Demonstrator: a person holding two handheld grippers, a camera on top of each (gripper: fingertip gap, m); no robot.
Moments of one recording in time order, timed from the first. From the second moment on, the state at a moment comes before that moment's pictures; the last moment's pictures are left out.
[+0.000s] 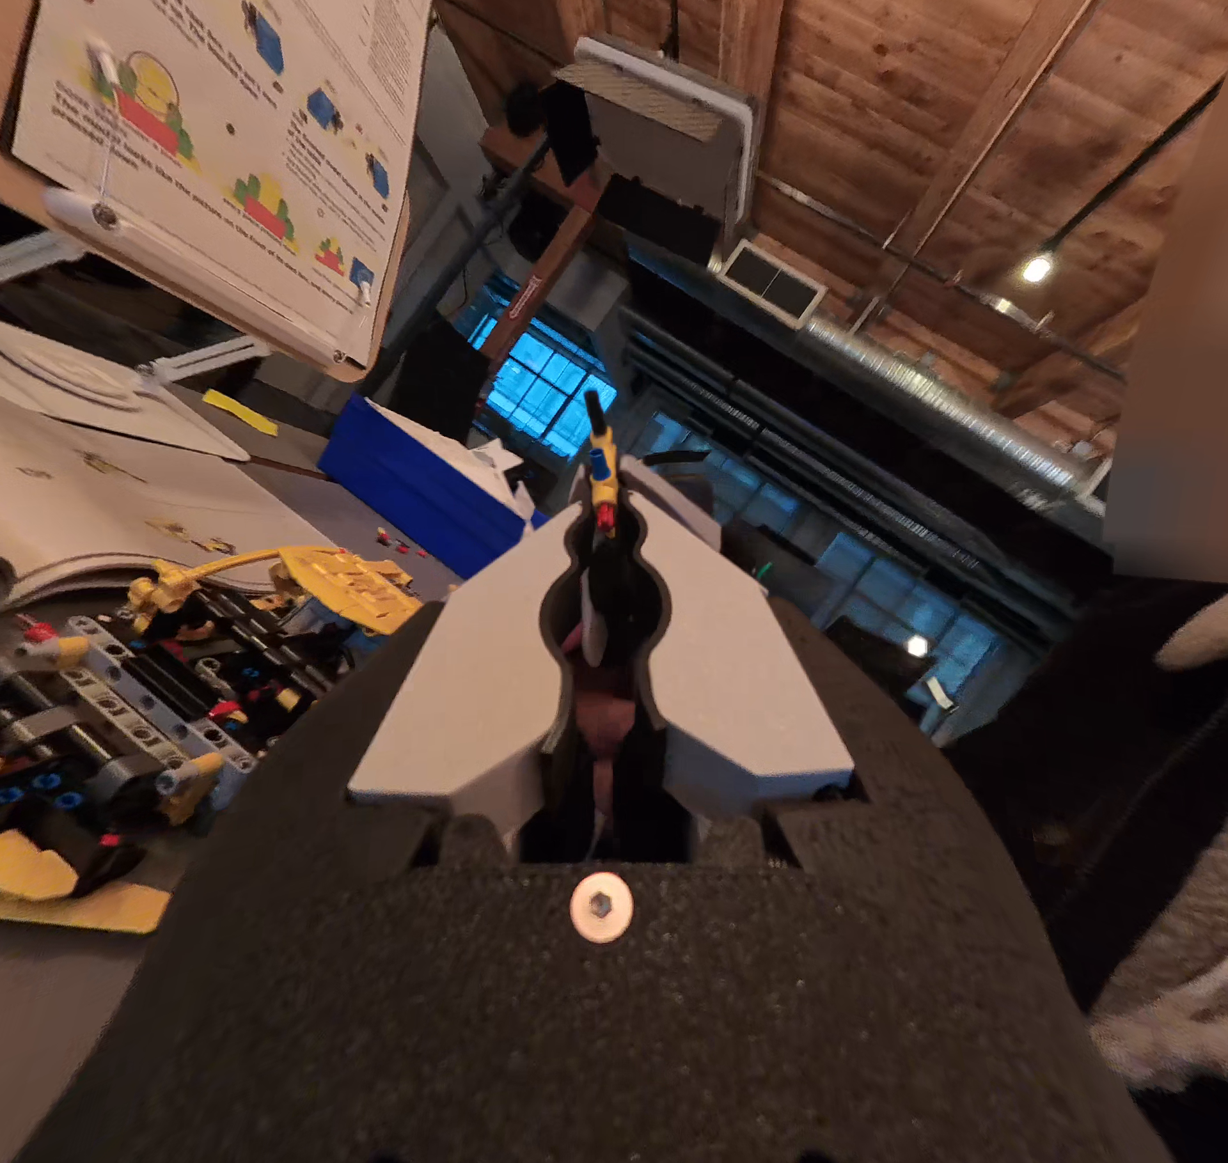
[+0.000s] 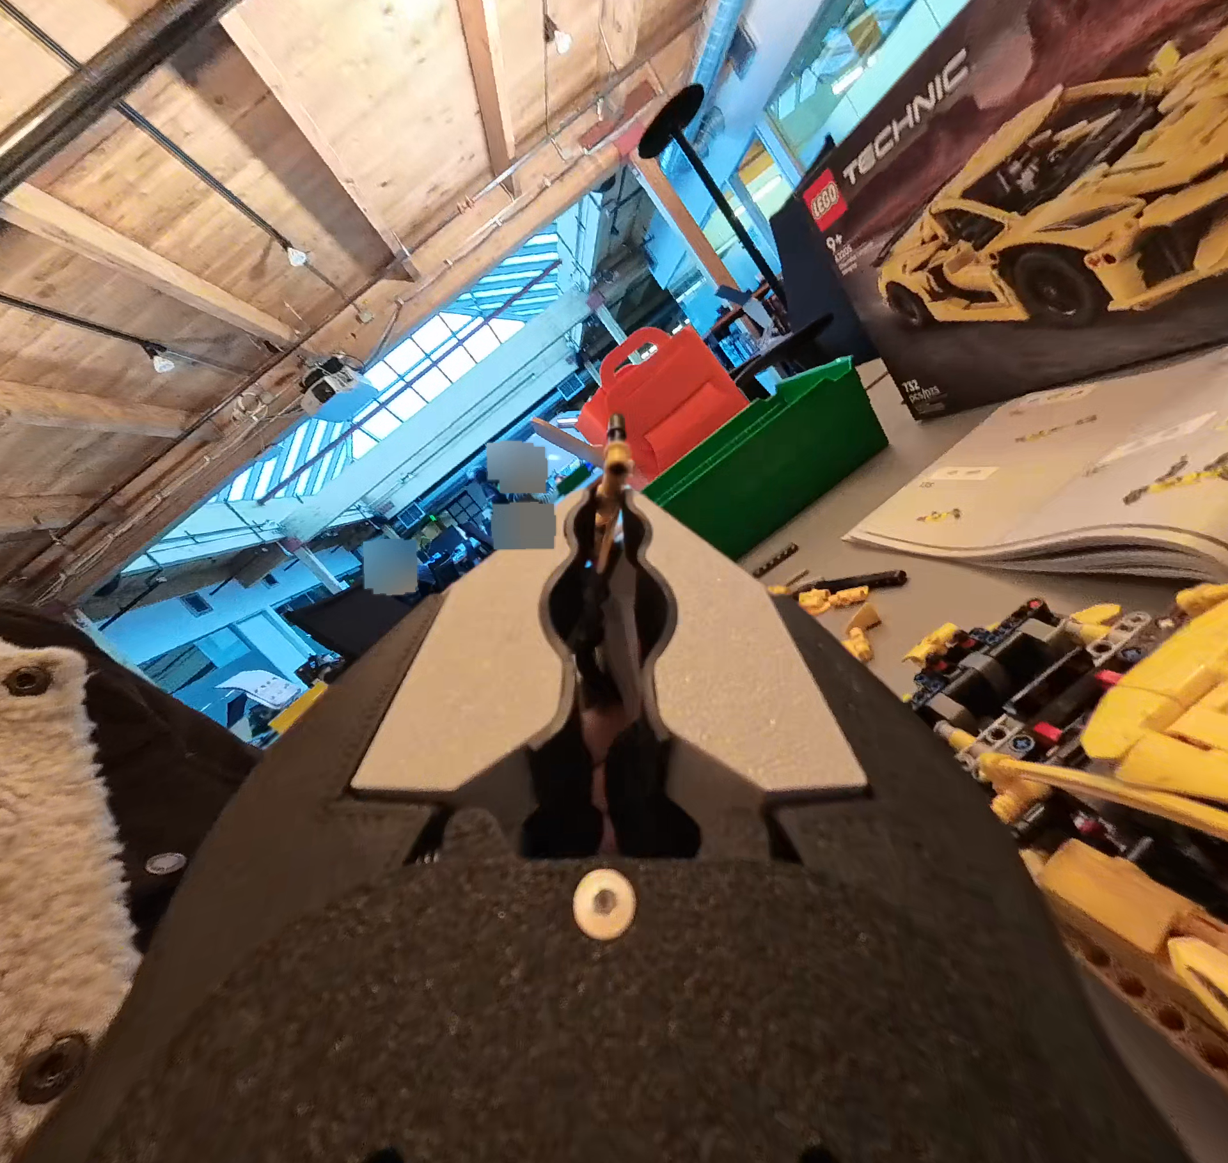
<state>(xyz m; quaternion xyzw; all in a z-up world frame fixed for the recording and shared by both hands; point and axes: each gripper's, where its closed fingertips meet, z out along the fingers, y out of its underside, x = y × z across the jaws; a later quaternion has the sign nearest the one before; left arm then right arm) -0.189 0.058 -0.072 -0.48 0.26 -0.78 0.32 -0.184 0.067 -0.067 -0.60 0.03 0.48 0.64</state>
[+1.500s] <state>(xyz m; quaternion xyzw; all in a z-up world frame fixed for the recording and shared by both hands) -0.203 0.016 -0.104 -0.46 0.48 -0.72 0.21 -0.203 0.021 -0.109 -0.71 -0.21 0.50 0.45</state>
